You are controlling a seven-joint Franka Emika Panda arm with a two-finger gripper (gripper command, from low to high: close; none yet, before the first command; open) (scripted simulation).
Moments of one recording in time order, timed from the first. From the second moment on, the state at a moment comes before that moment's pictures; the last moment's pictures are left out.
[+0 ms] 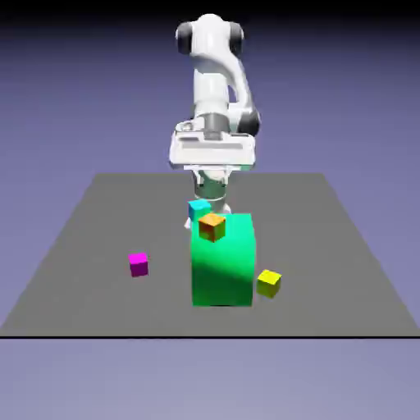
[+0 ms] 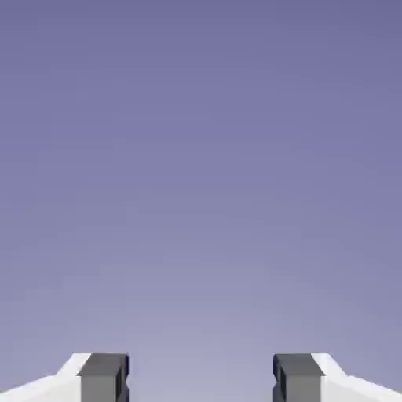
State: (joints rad) arm 0.06 -0.55 0.03 -2.80 0.03 3.02 0.71
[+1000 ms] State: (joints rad) arm -0.55 0.32 0.41 -2.09 -1.08 2.34 -0.59
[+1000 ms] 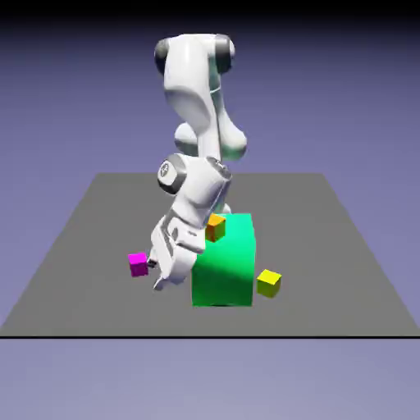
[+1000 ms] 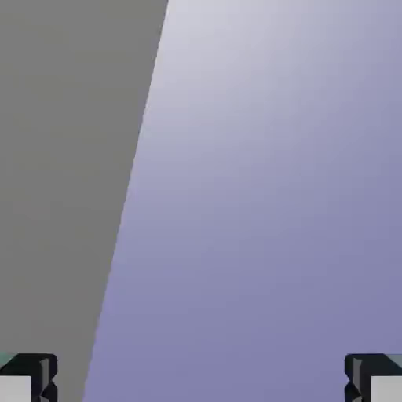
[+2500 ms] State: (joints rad) arm -0.76 0.44 0.39 -2.31 -0.68 1.83 -2.53
